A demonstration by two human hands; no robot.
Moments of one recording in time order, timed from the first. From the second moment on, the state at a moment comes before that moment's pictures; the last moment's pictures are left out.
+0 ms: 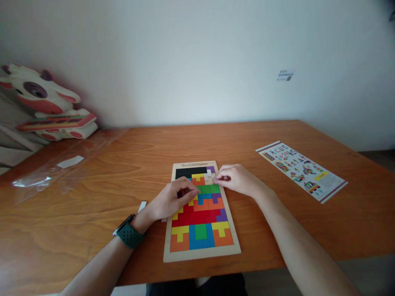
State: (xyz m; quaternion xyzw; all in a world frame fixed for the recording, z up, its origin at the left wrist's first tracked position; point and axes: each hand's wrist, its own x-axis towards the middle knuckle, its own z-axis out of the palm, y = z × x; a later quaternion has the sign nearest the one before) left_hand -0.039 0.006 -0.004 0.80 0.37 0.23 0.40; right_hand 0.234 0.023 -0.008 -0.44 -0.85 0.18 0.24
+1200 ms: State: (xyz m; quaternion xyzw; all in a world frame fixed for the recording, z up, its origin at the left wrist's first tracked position) left_hand -0.037 0.005 -0.001 0.81 0.37 0.22 0.40; right_hand 0.232 0.023 -0.013 -0.44 -0.86 0.13 0.22
